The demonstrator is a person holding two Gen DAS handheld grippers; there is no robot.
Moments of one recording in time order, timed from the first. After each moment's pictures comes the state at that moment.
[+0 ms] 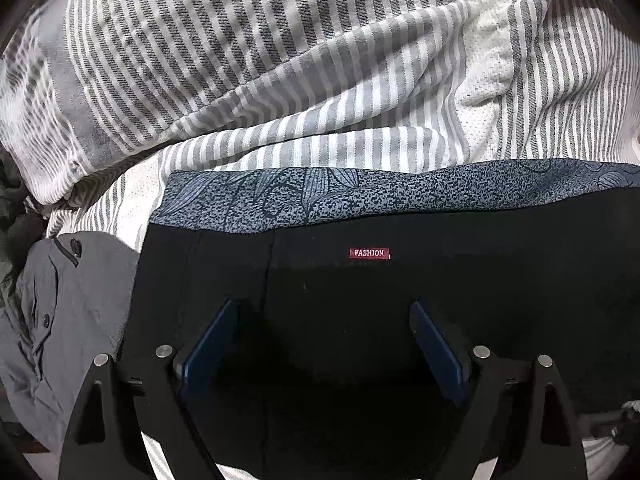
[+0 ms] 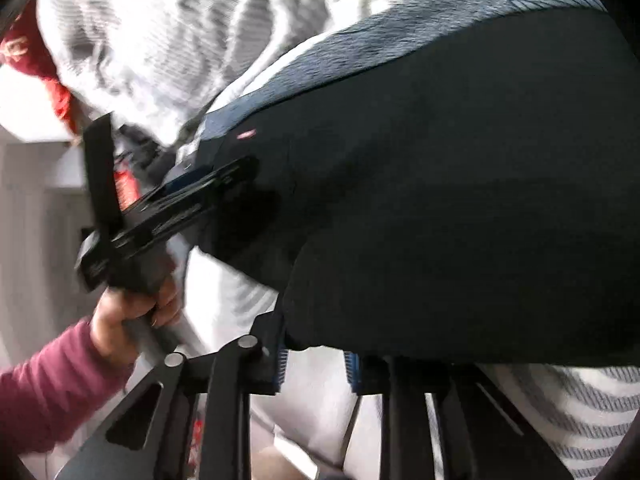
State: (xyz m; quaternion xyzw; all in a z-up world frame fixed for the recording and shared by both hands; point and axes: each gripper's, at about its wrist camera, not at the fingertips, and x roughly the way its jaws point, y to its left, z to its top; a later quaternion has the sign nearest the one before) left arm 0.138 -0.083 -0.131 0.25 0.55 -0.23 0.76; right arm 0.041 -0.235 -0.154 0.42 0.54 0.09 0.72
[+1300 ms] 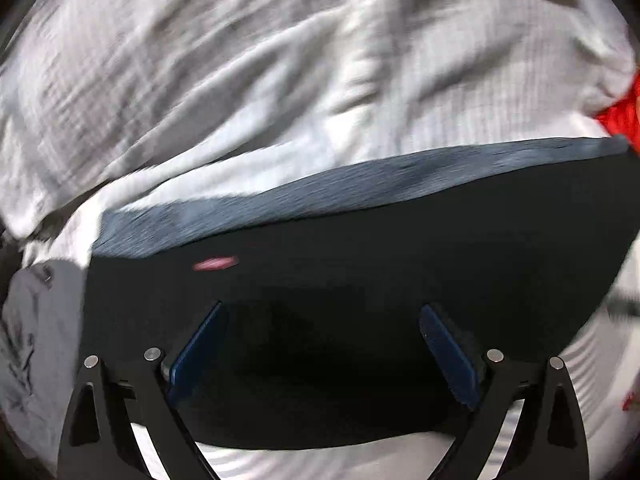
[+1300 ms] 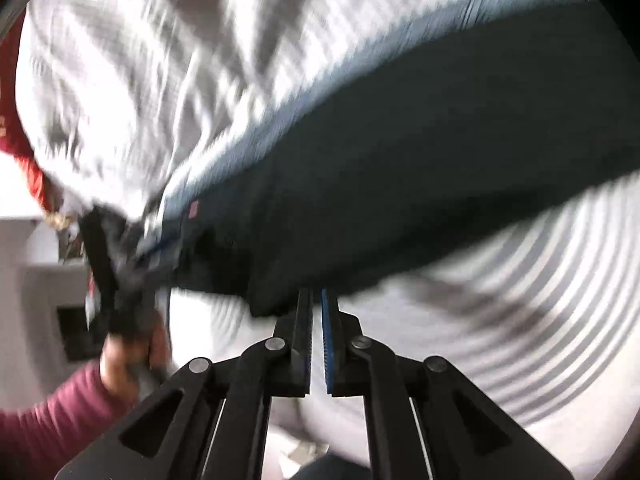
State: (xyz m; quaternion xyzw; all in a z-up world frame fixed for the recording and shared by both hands) left arm 0.079 -0.152 -0.099 0.25 0.55 -0.31 0.73; right arm -0.043 -0.341 -0.108 0.47 0.48 -0.12 0.73
